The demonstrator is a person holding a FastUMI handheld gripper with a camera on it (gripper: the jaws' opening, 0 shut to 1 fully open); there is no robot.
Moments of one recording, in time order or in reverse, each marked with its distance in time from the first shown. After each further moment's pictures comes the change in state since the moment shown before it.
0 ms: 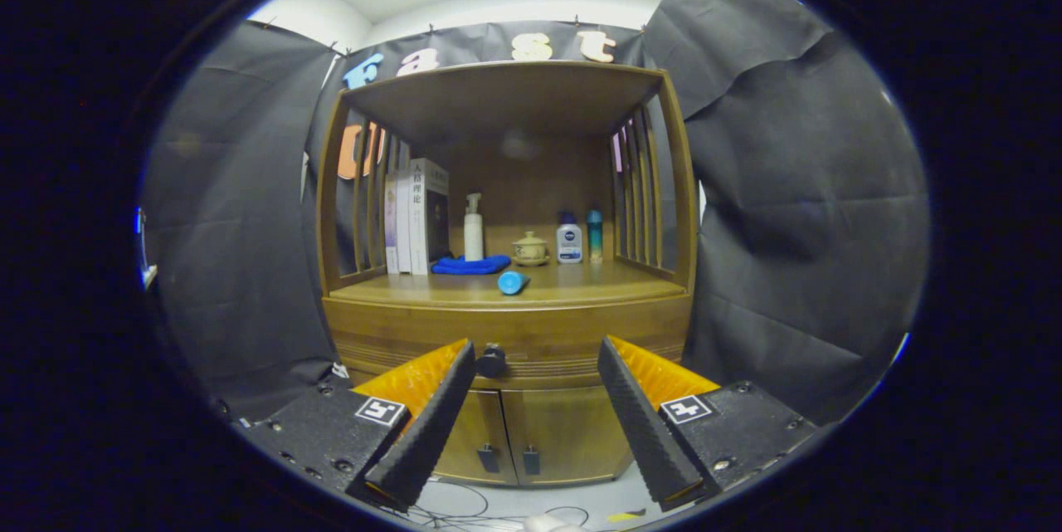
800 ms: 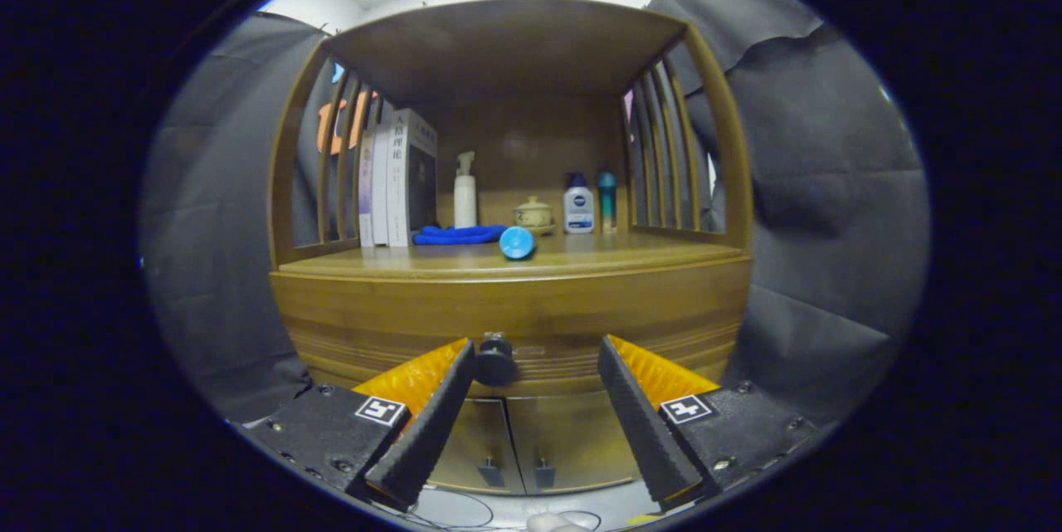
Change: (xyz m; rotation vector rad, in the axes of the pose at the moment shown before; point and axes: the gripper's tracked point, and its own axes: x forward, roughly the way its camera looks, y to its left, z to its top) arm 0.078 0.013 -0.046 0.012 0.029 -0.041
